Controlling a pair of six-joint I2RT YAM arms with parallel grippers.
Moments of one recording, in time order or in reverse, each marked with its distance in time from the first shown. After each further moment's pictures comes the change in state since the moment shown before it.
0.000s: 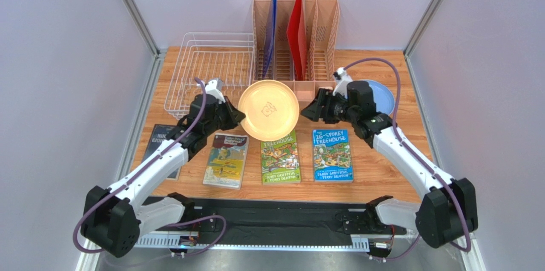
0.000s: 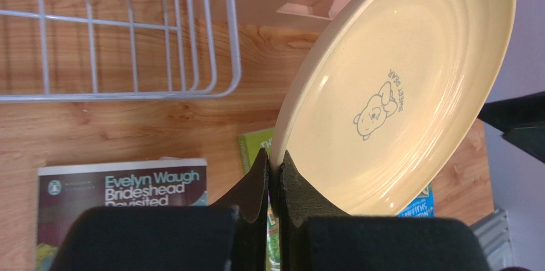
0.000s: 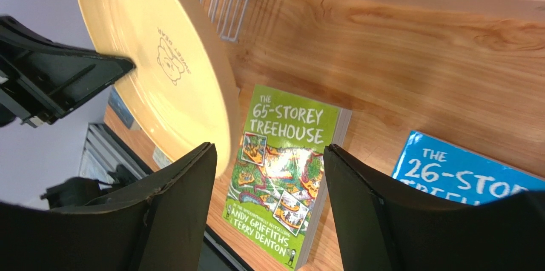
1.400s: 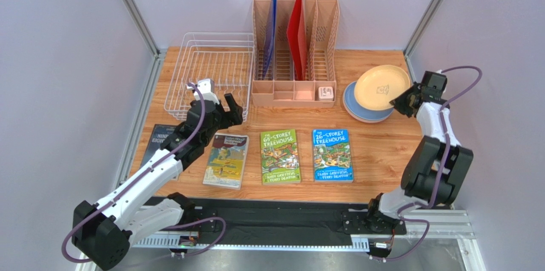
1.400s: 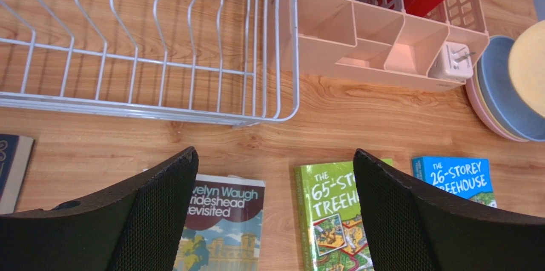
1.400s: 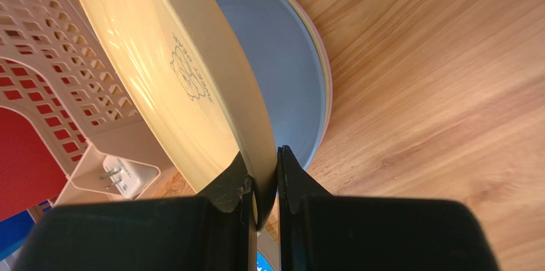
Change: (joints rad) left arm -0.114 -0.107 0.001 -0.043 -0.368 0.087; right arm -0.733 0.313 0.216 -0.194 0.254 0.053
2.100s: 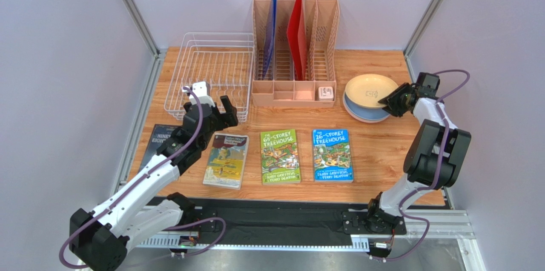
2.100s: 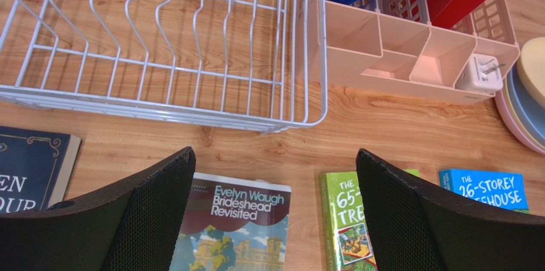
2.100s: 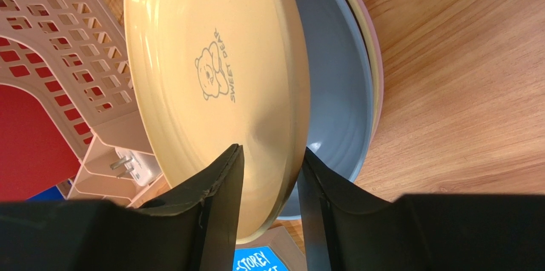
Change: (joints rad) left arm 0.000 -0.061 -0.036 -0.006 -0.091 0.058; right arm 0.000 0.184 0.029 0.056 -0.181 0.047
